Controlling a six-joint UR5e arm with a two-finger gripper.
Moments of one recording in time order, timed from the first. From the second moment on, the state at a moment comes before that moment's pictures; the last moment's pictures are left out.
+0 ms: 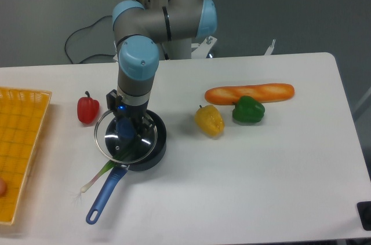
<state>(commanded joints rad) 2.25 -1.82 -1.79 -1.07 1.33 0.88</state>
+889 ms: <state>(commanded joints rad) 2.25 -1.82 -1.79 -1.07 1.35 0.88</state>
